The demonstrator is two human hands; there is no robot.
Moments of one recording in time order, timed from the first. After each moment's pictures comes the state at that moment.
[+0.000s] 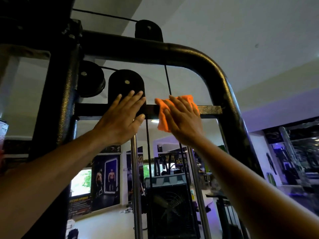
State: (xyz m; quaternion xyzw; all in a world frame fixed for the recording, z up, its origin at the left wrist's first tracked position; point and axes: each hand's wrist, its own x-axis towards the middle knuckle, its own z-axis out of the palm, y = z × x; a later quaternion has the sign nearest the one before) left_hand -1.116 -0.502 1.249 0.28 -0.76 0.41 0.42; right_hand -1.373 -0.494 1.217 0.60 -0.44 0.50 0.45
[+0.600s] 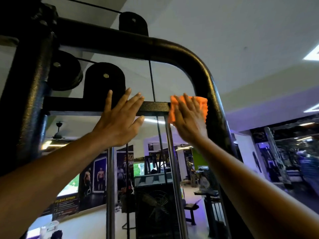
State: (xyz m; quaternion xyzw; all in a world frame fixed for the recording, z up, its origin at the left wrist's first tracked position) left_hand -1.181 -0.508 1.236 0.31 -0.73 0.45 0.41; right_hand -1.446 -0.485 1.208 0.57 -0.48 0.54 0.39
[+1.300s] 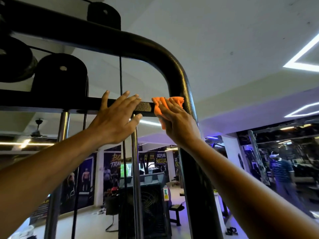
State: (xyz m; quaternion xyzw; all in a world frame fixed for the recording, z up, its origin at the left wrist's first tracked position) left_hand -1.283 -0.499 1.243 0.29 -0.76 0.41 0.42; right_hand -1.528 -0.464 1.207 0.60 -0.40 0.46 0.51
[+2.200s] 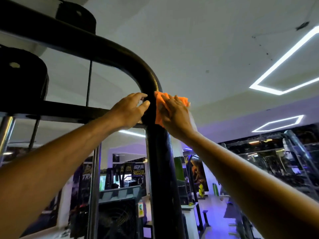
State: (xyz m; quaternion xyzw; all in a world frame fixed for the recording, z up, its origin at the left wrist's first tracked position) left_hand -1.398 -0.474 1.295 0.17 -0.83 0.14 0.52; right_hand -1.599 -0.421 1.257 0.56 -0.44 0.52 0.47
